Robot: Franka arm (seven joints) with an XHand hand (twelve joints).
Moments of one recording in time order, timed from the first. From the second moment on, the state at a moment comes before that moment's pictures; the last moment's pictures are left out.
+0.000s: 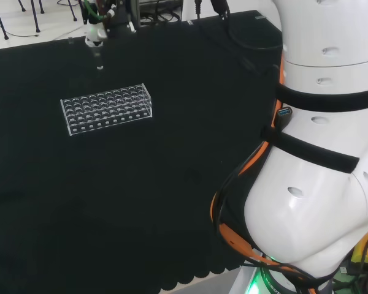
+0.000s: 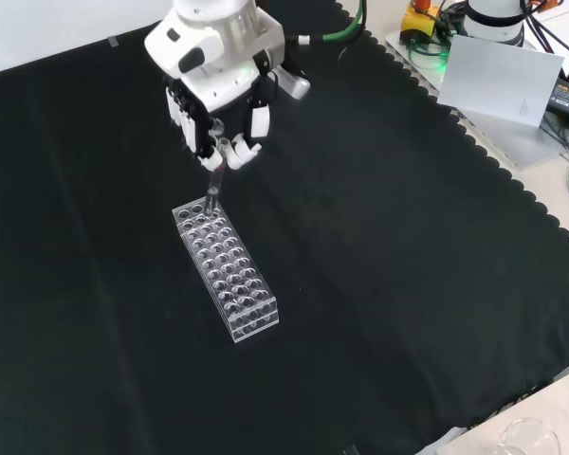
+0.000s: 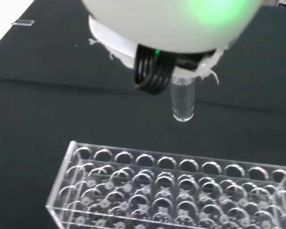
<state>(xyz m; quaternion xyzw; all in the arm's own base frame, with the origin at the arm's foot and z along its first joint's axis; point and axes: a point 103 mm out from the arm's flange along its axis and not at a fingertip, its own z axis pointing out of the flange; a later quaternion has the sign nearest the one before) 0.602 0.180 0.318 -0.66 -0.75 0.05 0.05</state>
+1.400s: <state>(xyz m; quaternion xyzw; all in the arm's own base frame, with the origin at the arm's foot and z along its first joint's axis) 0.614 0.218 0.268 -0.65 -0.75 0.05 0.14</state>
